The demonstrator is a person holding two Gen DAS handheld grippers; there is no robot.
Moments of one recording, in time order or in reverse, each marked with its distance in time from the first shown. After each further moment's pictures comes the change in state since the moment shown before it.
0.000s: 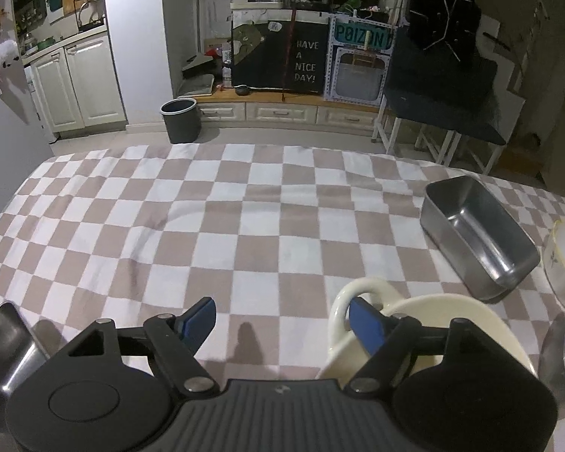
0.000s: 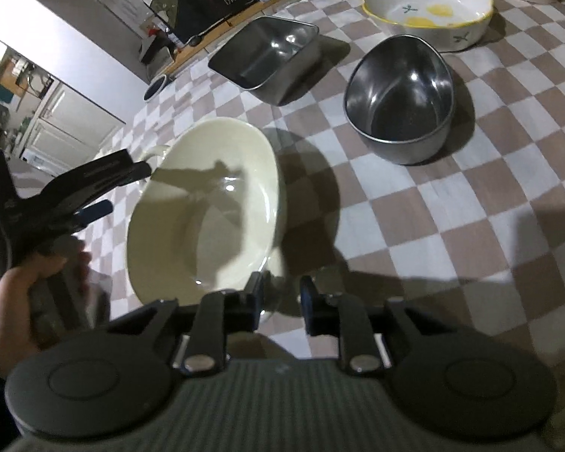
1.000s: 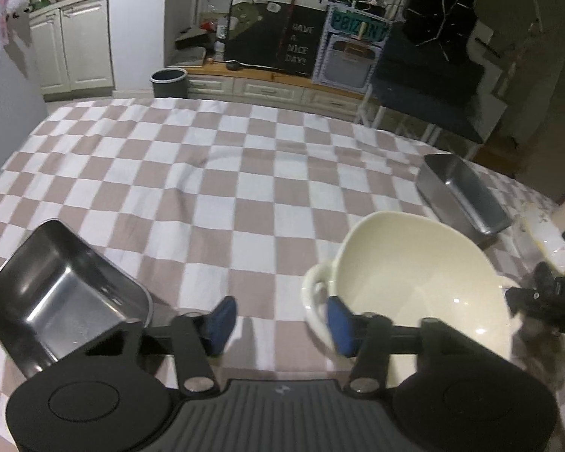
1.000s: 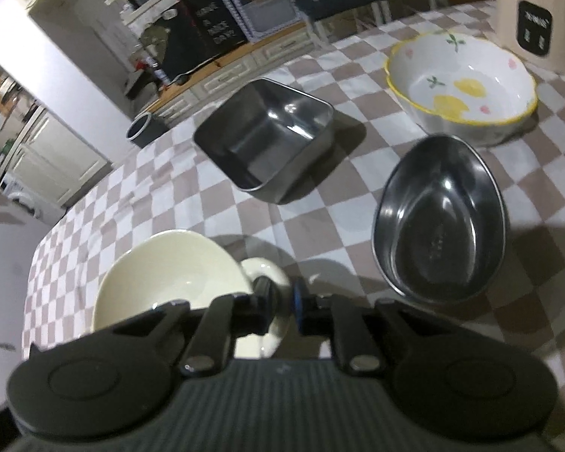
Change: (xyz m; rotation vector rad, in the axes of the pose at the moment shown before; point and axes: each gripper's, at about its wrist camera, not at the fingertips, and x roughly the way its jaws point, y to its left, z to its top) left arm -0.042 0.064 -0.040 -0.066 0.069 -0.137; right arm 0.042 0.016 0.073 -0.001 -0.147 -0.039
